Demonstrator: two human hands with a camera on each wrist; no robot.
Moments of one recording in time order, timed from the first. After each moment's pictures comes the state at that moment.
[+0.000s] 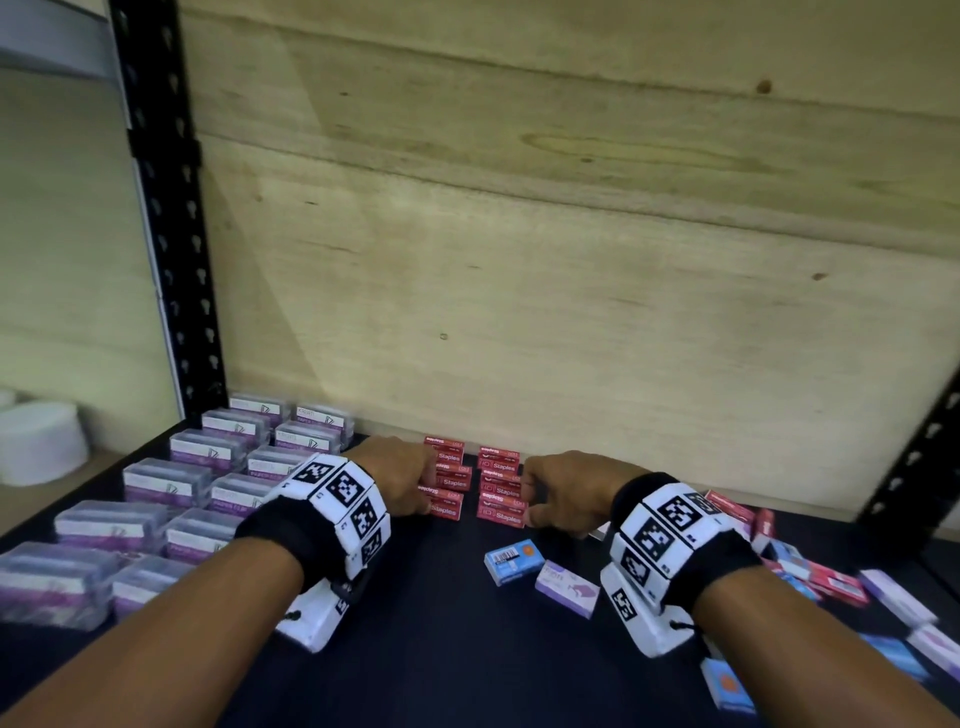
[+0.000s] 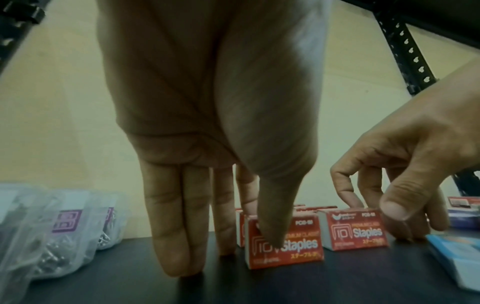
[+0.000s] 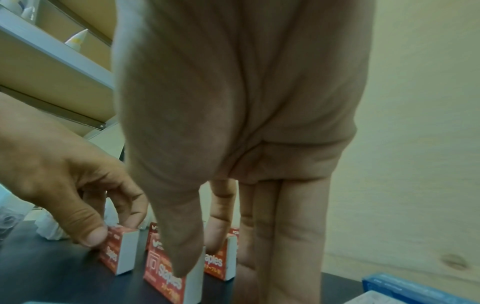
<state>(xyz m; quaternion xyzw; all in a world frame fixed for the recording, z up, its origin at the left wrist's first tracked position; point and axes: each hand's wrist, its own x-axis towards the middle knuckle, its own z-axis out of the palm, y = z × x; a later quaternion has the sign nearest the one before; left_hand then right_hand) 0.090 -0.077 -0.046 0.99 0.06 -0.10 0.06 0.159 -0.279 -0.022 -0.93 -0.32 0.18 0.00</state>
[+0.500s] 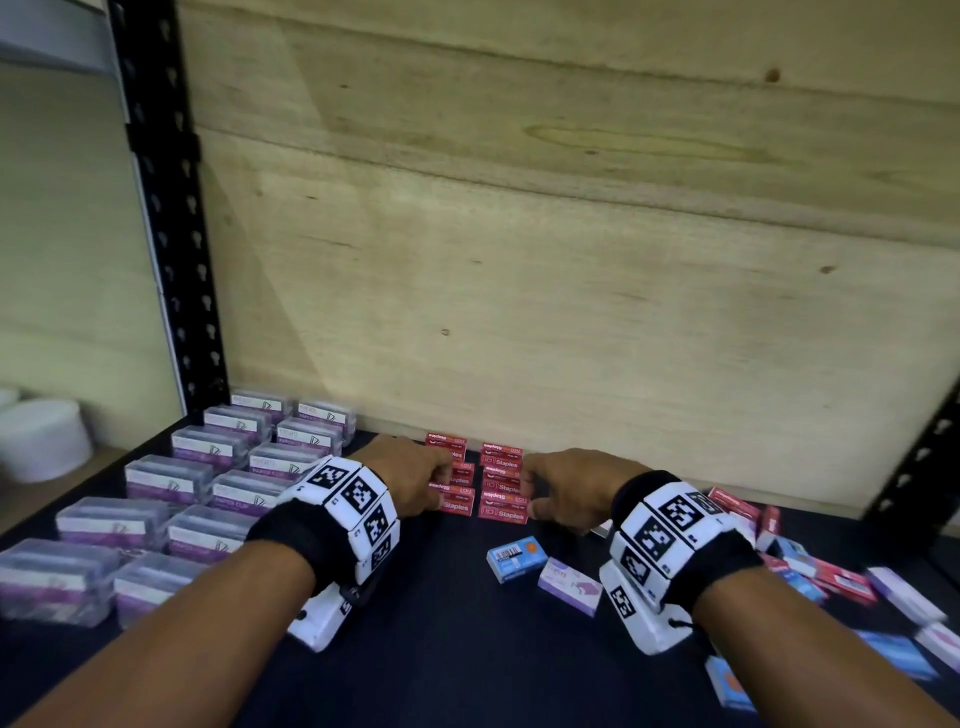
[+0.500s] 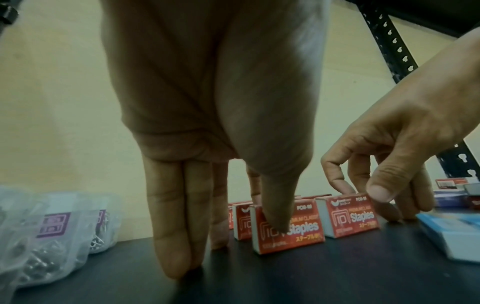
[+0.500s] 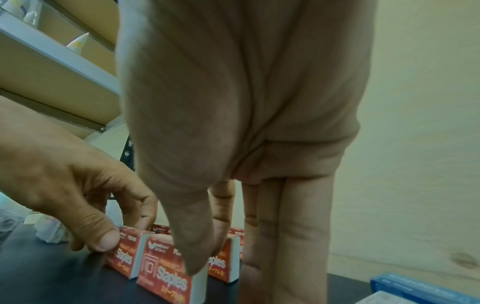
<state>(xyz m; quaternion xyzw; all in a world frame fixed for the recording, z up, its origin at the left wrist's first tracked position) 0.088 -0.088 -0.044 1.00 0.04 -0.09 0.02 0.161 -0.276 -0.025 -0.93 -0.33 0.17 -0.02</state>
